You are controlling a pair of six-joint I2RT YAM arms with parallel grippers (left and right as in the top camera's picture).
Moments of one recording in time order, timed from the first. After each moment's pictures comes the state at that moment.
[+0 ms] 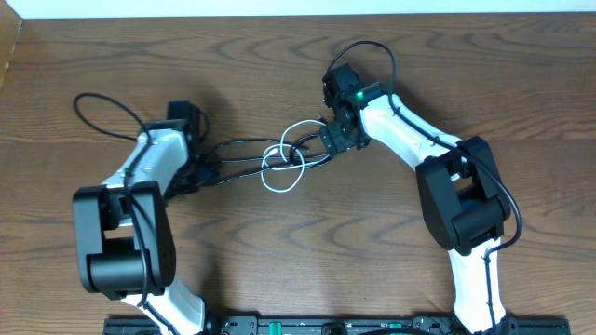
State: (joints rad) left arm 0.09 1.84 1.09 -0.88 -0.30 -0.59; right arm 0.49 2.23 1.64 -0.78 0.06 0.07
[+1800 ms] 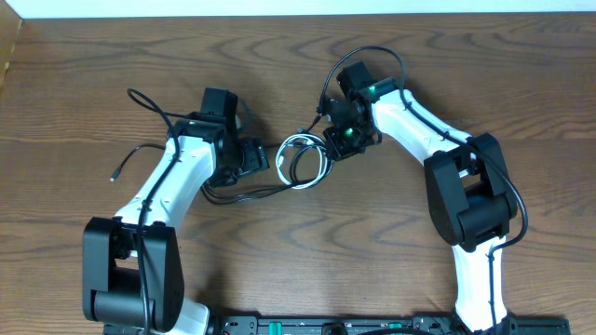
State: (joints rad) left arm -0.16 1.68 1.10 -0.78 0.16 -0.45; right arm 0.44 2.22 1.65 -0.87 -0.47 -0.03
